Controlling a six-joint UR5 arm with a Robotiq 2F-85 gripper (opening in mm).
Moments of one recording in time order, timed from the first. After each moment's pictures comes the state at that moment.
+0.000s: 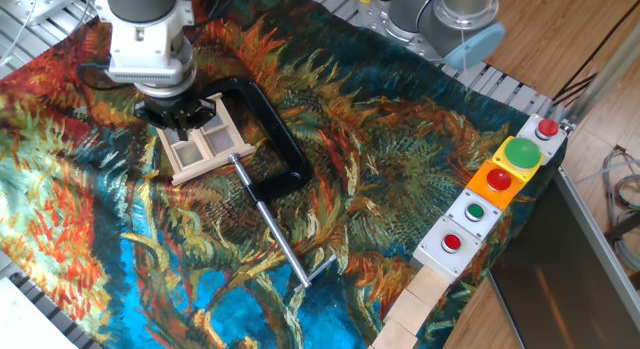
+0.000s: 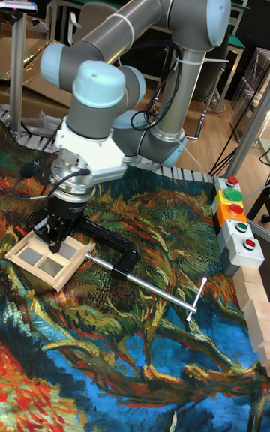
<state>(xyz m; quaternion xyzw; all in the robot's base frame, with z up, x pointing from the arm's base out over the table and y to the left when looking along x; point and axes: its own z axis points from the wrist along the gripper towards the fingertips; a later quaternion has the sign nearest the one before) 0.547 -0.138 0.055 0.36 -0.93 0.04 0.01</state>
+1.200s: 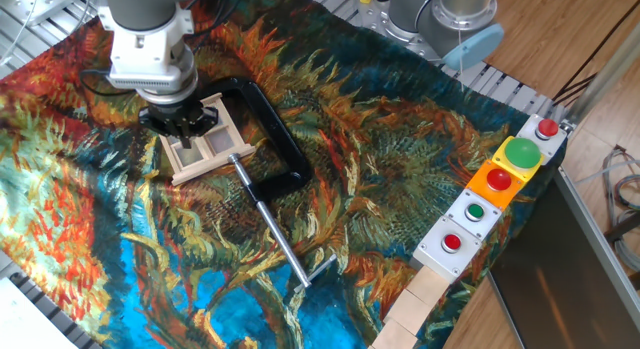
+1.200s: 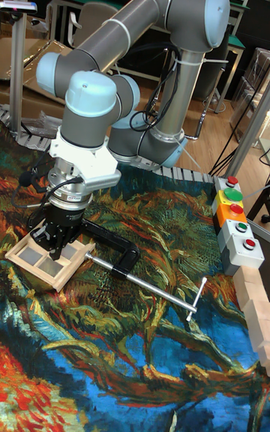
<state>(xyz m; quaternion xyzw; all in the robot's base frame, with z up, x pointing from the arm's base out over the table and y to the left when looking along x) 0.555 -0.132 0.038 0.34 -0.94 0.03 0.00</state>
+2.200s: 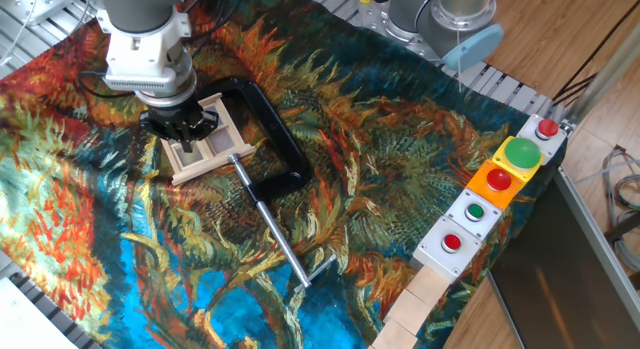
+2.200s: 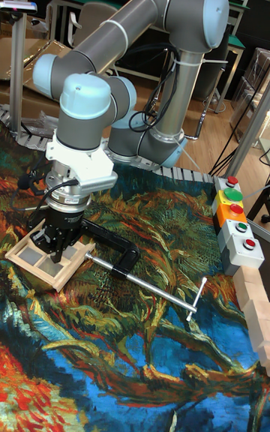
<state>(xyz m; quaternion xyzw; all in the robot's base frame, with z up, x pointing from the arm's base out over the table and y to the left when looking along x) 0.557 -0.129 0.033 0.33 -0.94 0.01 -0.01</state>
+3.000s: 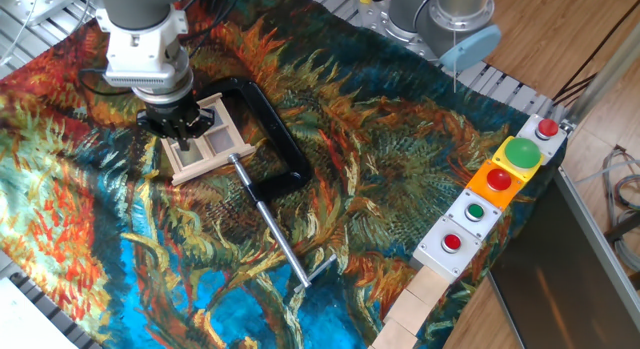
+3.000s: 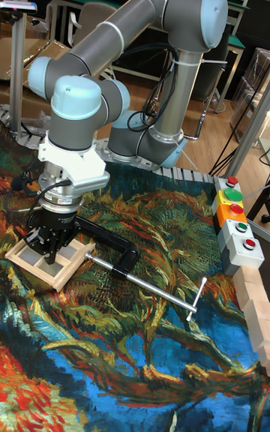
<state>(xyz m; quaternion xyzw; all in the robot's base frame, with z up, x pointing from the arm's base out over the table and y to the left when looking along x) 0.553 -0.143 0.025 0.35 -0.94 0.01 -0.02</state>
